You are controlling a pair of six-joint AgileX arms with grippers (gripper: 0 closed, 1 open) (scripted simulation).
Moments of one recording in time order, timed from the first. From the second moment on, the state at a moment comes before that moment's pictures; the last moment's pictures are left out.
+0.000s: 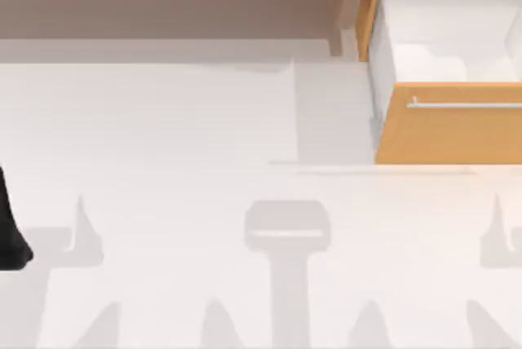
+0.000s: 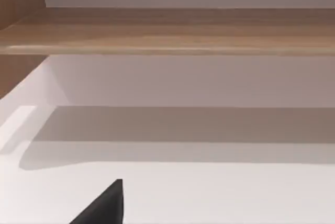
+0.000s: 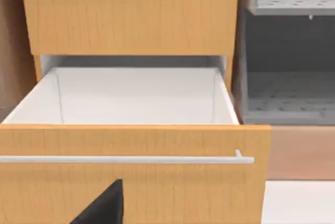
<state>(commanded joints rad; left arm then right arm) 0.00 0.00 0.00 0.00 0.00 0.00 0.00 0.00 0.00 0.00 0.00 0.00</state>
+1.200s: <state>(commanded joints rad) 0.00 0.00 0.00 0.00 0.00 0.00 -0.21 1.34 0.82 -0.73 0.00 -0.44</state>
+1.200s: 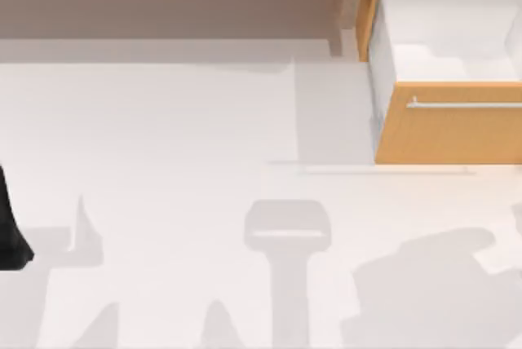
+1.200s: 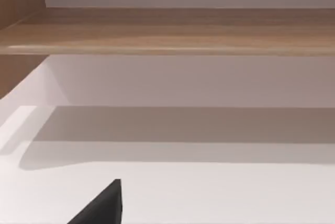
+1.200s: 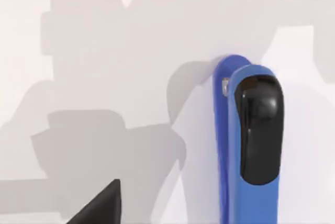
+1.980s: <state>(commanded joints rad) 0.00 0.00 0.00 0.00 0.00 0.00 -0.26 1.68 1.03 -0.92 0.00 -0.56</state>
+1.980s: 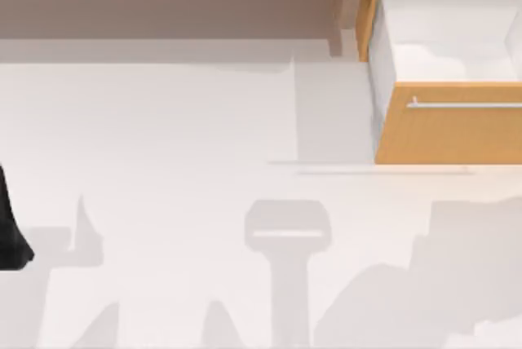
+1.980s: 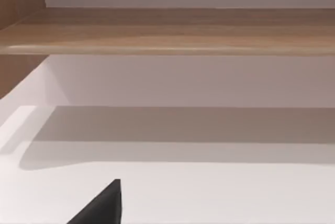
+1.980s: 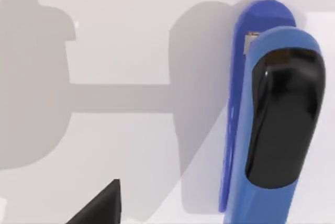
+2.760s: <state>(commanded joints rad) 0.00 0.00 0.00 0.00 0.00 0.00 -0.27 1.78 0.92 -0.72 0.00 -0.56</state>
